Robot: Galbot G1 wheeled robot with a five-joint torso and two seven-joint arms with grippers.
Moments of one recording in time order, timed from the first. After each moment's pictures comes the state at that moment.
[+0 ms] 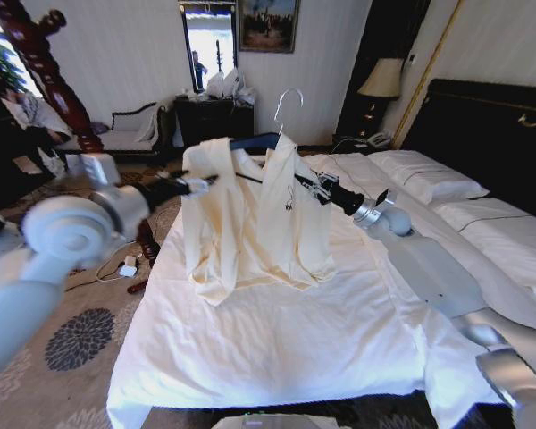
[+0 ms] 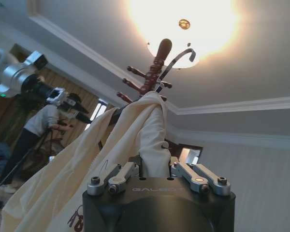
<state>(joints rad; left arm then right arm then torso) 0.52 -0.47 -0.37 -2.16 -1.53 0.61 -0.31 -0.32 0.80 -0.03 1.40 0.93 0.38 -0.88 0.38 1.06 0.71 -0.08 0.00</state>
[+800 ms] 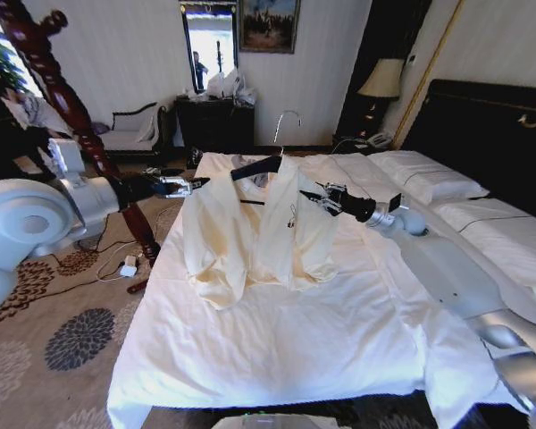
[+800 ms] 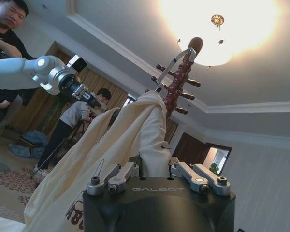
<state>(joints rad) 0.51 -0.37 -0.33 -2.09 -1.49 0.62 0.09 -0.31 0.73 -0.02 1.36 0.98 0.41 -1.09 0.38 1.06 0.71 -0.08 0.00</state>
